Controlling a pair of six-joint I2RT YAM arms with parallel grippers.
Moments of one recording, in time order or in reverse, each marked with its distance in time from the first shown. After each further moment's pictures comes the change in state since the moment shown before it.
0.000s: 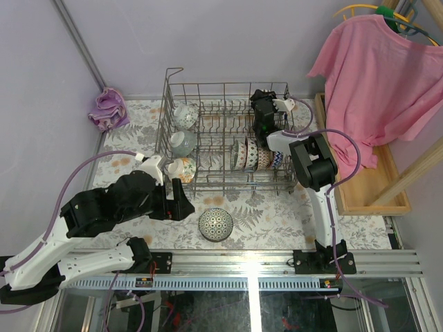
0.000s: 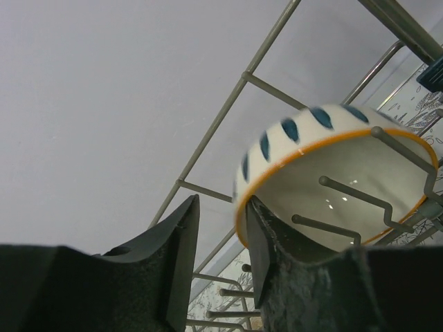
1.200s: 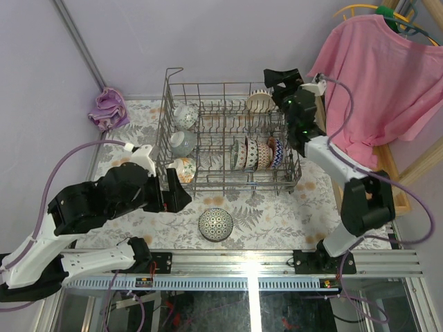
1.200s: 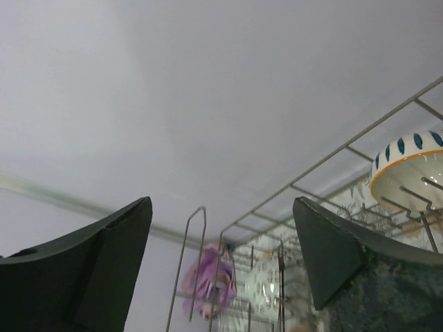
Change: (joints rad) left arm 0.000 0.073 0.184 -0.085 -0.075 0.003; right arm -0.061 -0.640 -0.327 -0.201 -0.346 0.031
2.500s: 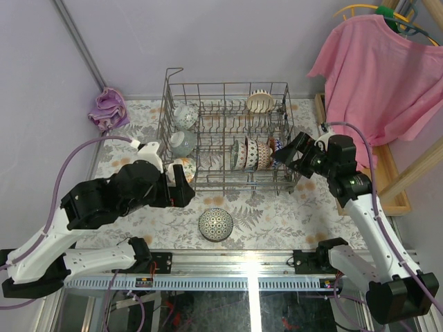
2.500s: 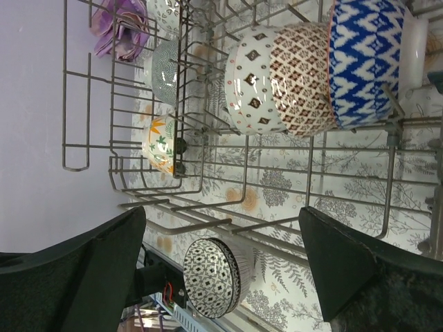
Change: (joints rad) left arm 0.000 0.040 -0.020 0.040 -0.089 0.018; right arm -0.165 -0.768 -0.405 -0.953 -0.729 -0.274
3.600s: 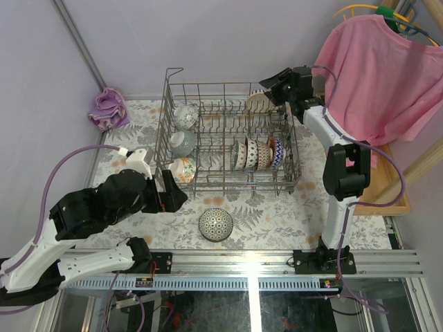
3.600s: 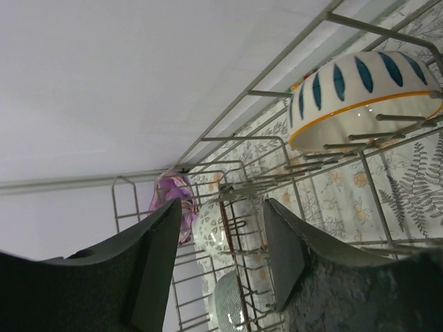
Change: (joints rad) left arm 0.000 -0.117 -0.081 0.010 -0.011 -0.028; right arm 0.005 1.101 0.901 0.332 0.253 0.368
